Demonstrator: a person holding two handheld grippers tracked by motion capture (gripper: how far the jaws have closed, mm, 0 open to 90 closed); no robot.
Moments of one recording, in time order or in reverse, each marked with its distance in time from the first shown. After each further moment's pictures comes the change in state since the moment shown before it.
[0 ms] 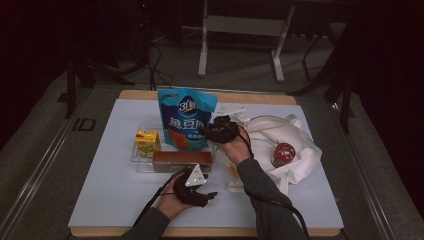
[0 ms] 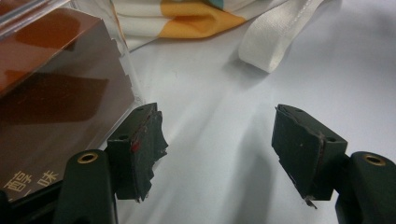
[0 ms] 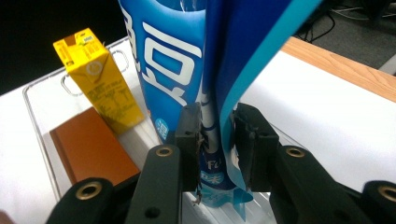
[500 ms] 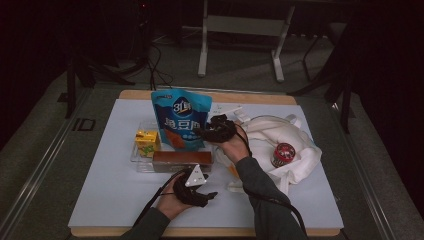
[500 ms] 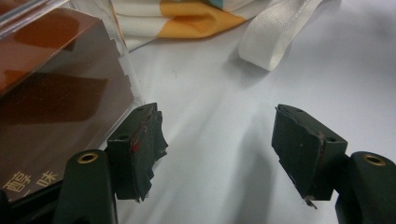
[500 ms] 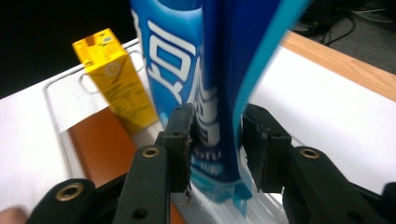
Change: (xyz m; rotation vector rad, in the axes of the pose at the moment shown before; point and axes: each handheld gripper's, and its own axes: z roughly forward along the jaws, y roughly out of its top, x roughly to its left) left arm 0.000 0.000 0.000 0.003 -0.001 0.004; right arm 0.003 0.005 0.001 0.014 0.060 -0.031
